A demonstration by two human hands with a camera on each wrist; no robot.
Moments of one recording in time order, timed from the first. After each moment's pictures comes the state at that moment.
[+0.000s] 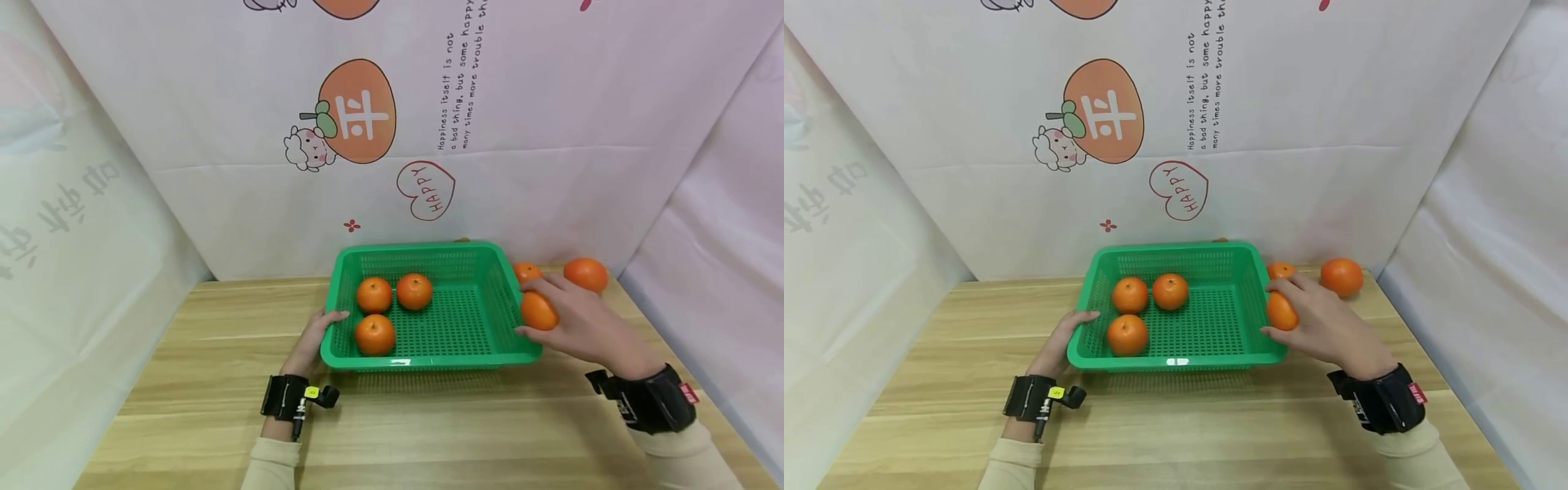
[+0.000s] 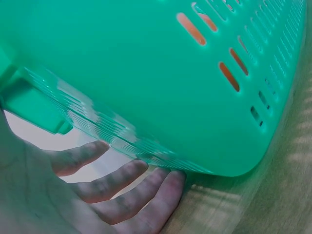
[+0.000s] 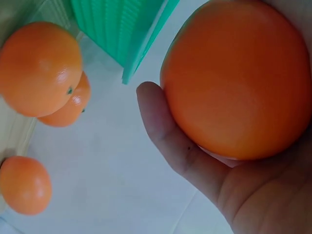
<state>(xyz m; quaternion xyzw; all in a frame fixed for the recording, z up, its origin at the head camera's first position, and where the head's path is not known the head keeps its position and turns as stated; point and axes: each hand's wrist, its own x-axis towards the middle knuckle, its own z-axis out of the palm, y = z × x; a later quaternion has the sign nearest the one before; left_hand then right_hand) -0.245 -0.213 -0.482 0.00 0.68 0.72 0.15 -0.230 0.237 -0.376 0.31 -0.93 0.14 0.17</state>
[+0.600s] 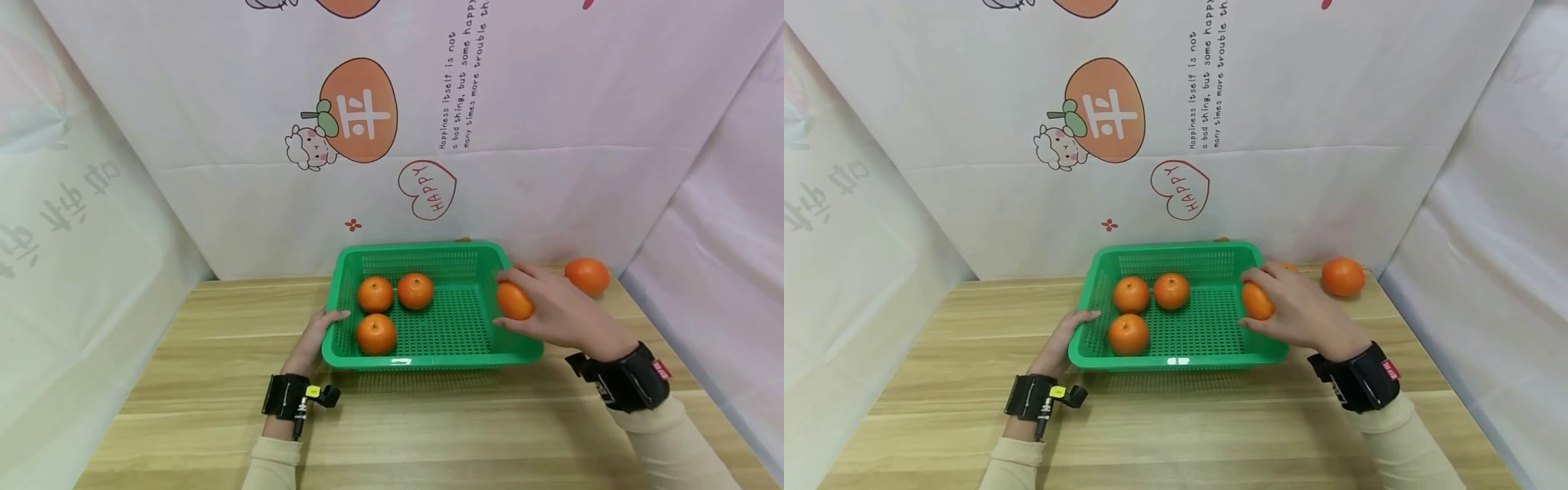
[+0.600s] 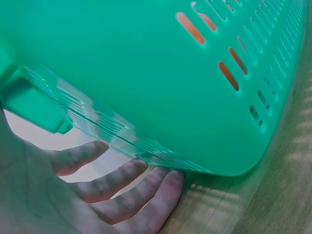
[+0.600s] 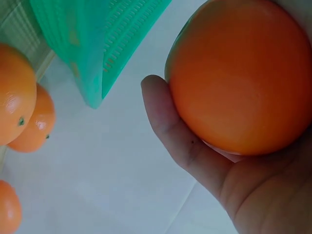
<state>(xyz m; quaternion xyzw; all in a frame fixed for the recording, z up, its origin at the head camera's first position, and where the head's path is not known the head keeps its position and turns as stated) -0.245 -0.213 -0.483 0.00 0.68 0.71 0.15 -0.244 0.206 -0.363 0.32 -0.93 0.14 0.13</state>
